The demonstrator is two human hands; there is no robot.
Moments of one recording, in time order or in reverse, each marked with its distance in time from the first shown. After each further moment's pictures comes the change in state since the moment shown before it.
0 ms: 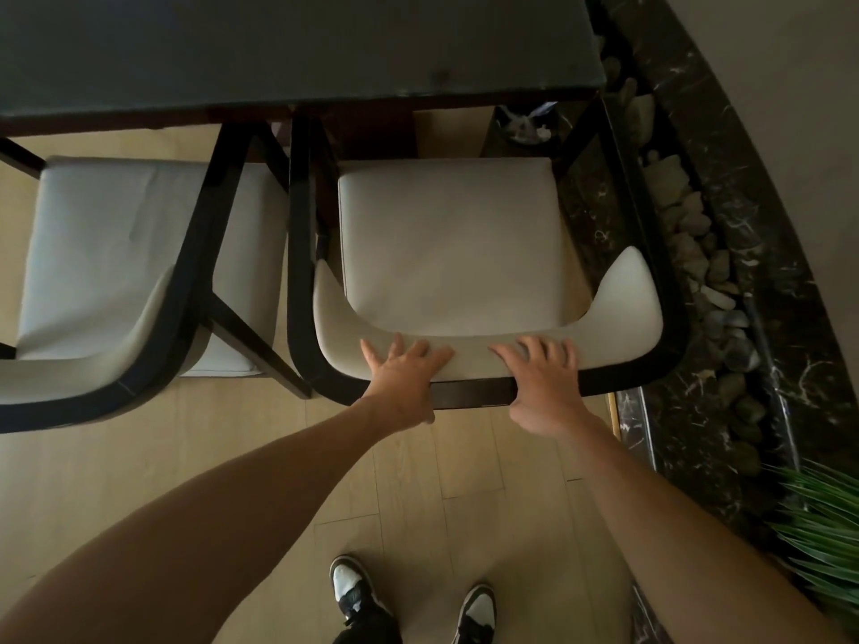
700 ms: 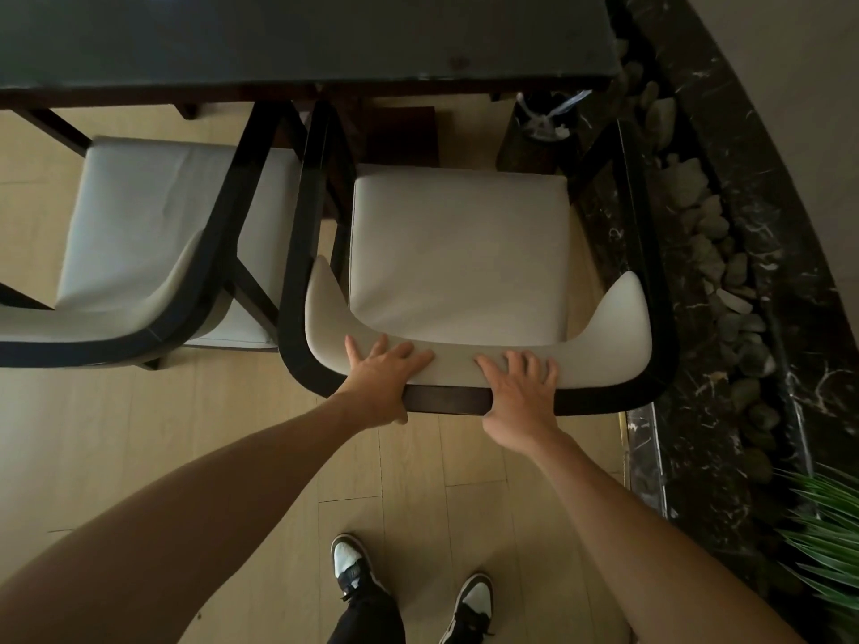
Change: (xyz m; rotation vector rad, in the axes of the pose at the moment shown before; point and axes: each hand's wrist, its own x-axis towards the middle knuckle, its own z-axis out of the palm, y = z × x) left_hand -0.056 -0.019 0.031 0.046 0.003 0.008; right_hand -0.051 -0.045 0.035 0.038 0.014 0.014
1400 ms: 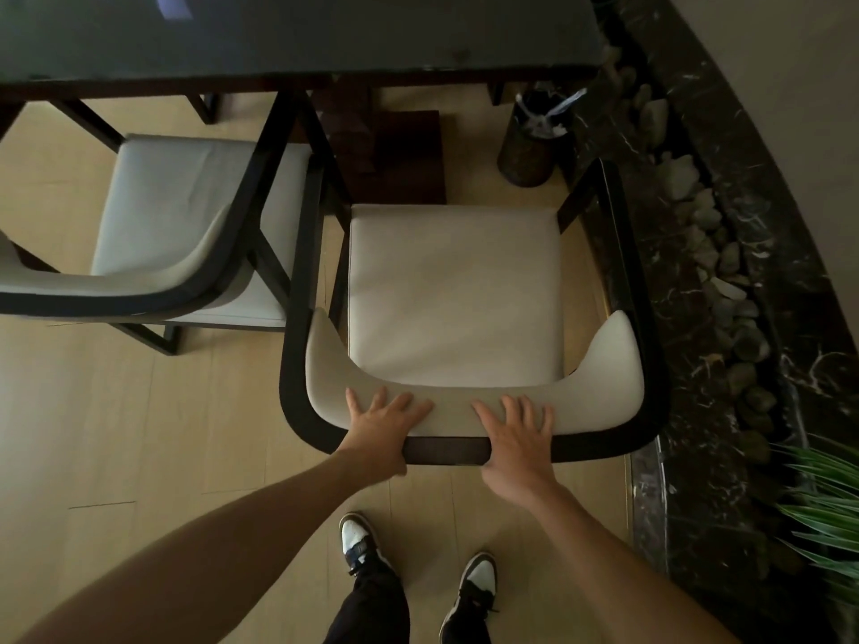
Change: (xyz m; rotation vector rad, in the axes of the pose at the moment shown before) left_hand -0.111 0.044 0.086 0.019 -0.038 -0.035; right_hand -0.129 -0.014 0.056 0.007 -0.060 -0.013
